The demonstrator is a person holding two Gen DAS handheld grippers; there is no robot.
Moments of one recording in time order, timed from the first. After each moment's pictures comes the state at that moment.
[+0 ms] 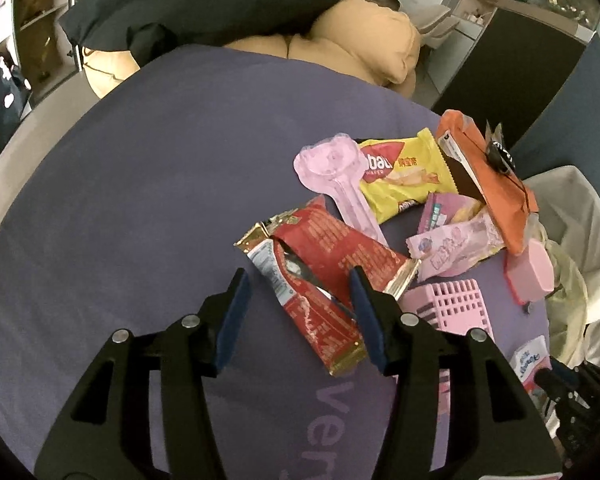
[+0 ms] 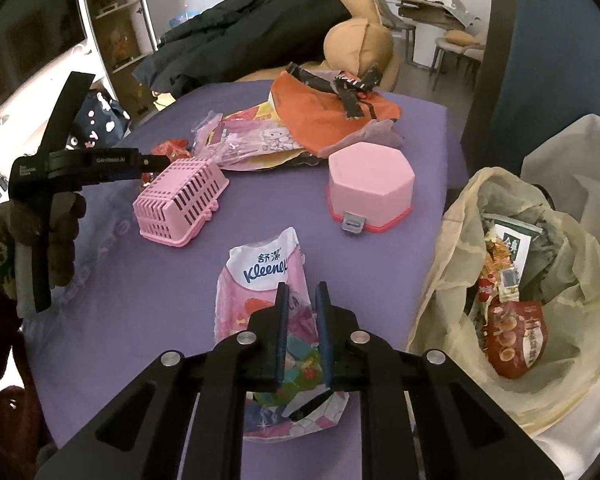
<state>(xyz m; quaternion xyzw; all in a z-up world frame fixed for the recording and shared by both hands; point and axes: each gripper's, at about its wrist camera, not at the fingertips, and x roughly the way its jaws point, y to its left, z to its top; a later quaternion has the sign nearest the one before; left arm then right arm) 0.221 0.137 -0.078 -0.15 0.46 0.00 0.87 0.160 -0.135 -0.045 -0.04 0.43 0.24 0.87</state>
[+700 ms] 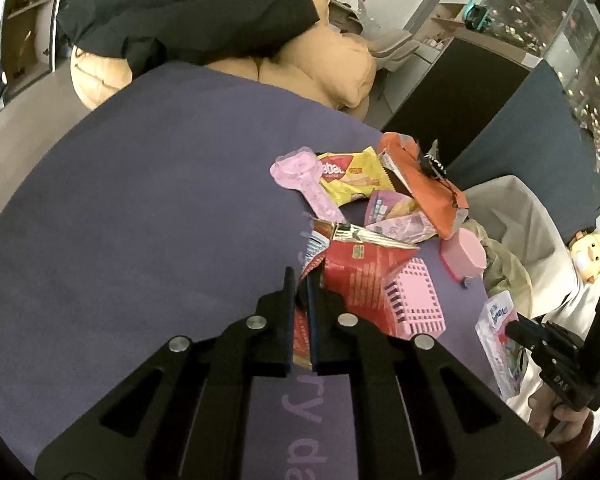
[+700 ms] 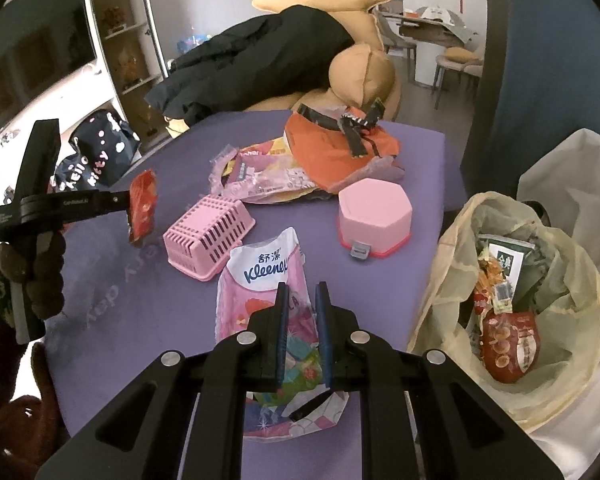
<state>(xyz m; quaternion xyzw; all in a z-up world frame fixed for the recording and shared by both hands) 0.167 0.155 -0.048 -0.19 0.41 -0.07 0.89 0.146 -0.144 -0.016 -0.02 0.39 0.25 0.88</state>
